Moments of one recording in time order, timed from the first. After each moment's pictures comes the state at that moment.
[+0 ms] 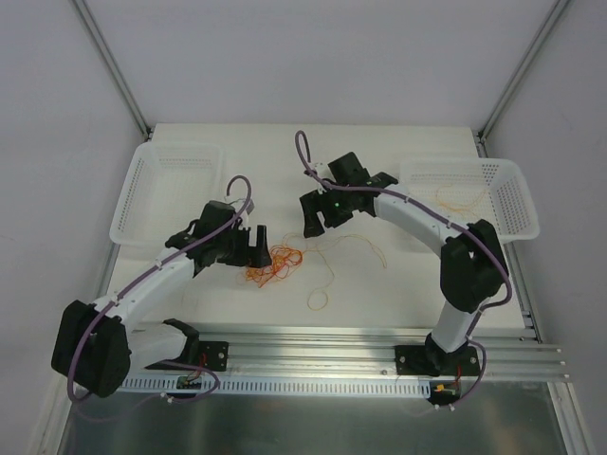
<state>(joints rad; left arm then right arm) -0.43 1.11 0.67 -0.44 0.22 -0.34 0.64 1.75 1.39 -0.61 -0.36 0.09</state>
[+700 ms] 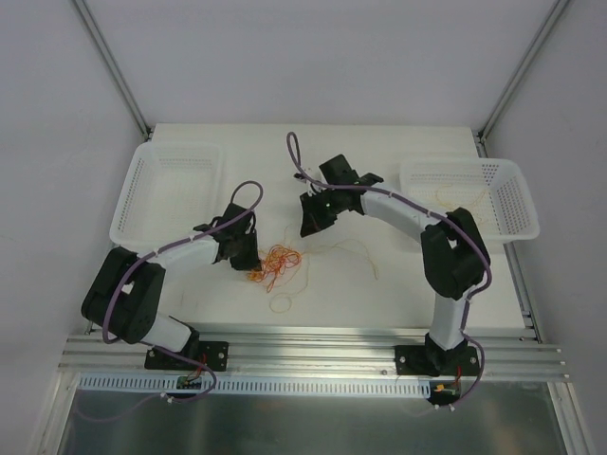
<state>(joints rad) -0.45 1.46 0.70 -0.36 0.12 -0.55 0.65 1.94 1.45 -0.52 -0.53 0.10</state>
